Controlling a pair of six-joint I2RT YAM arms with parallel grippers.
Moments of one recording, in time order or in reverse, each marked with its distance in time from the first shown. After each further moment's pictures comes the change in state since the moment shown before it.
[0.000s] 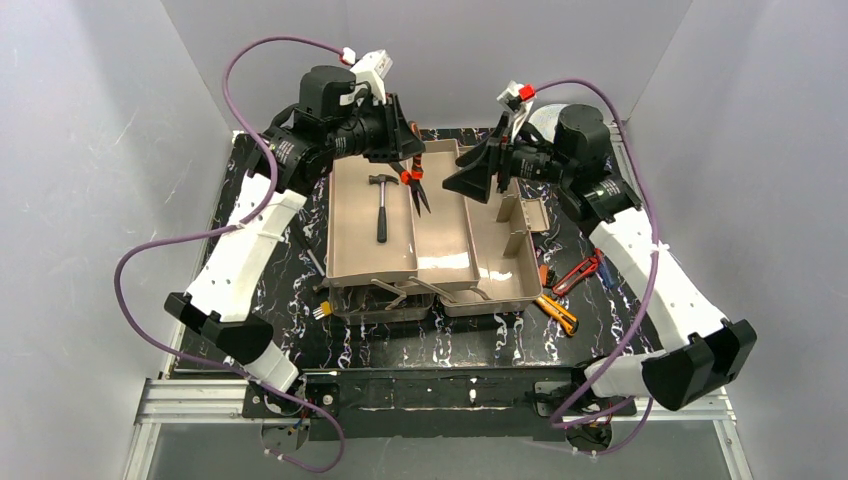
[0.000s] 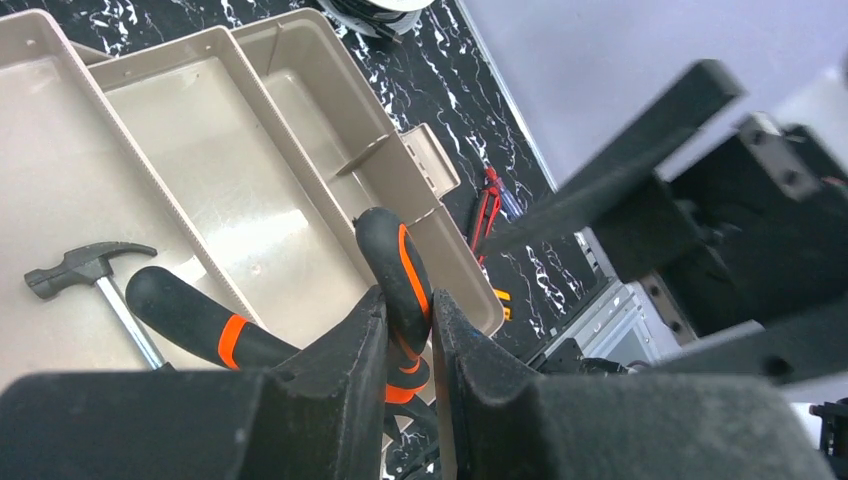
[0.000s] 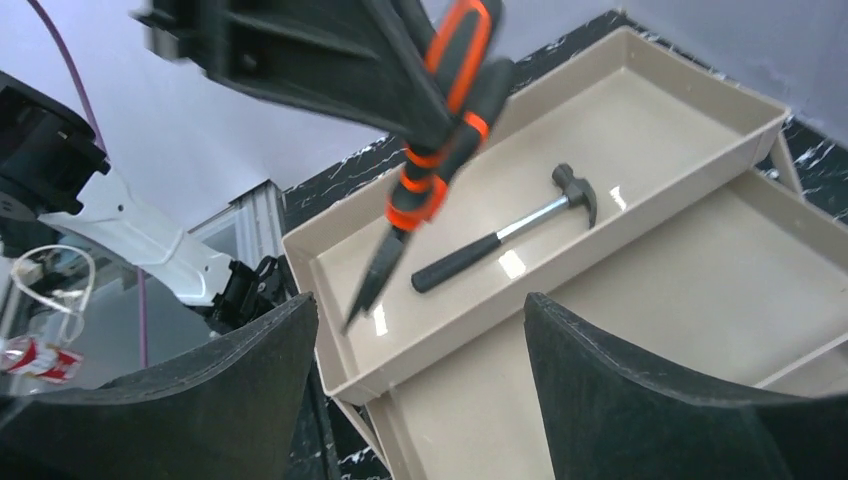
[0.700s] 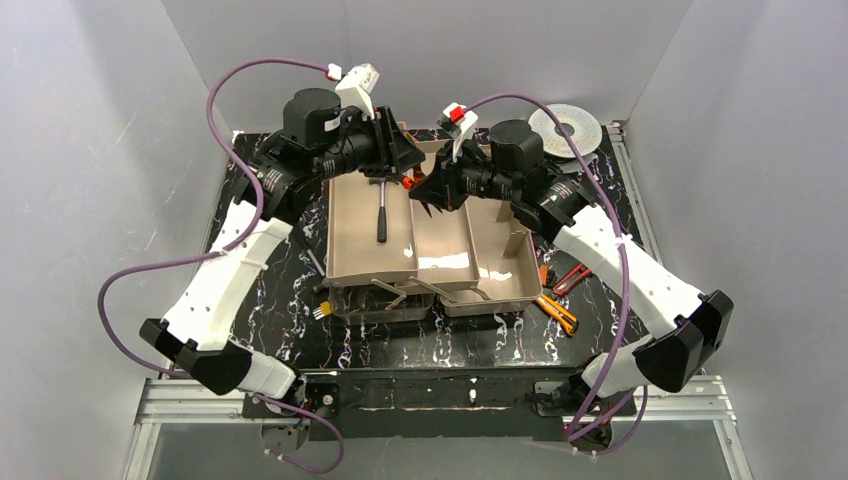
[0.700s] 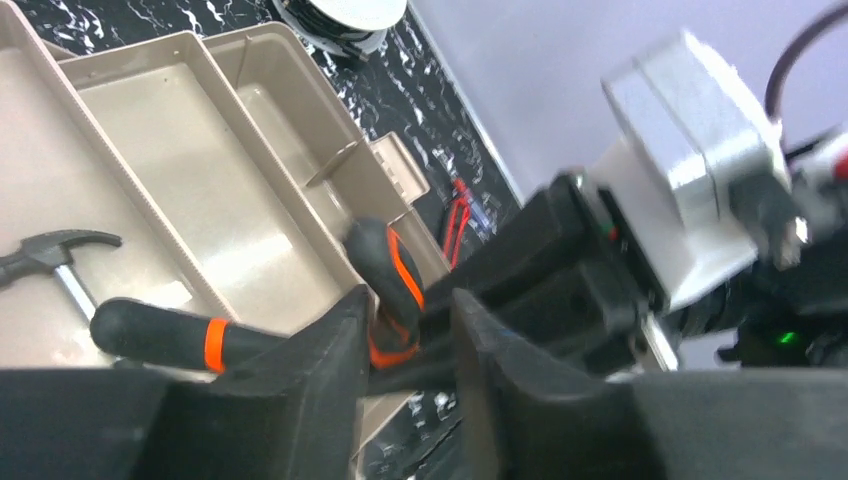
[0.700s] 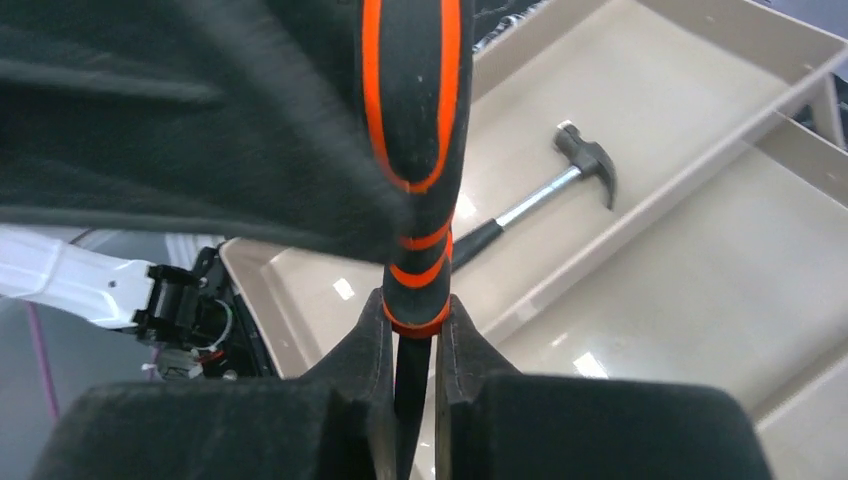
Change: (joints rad) left arm -0.018 -0.169 -0.256 0.180 0.010 -0.050; right arm 0.301 0.092 0.104 -0.168 0.417 -0.103
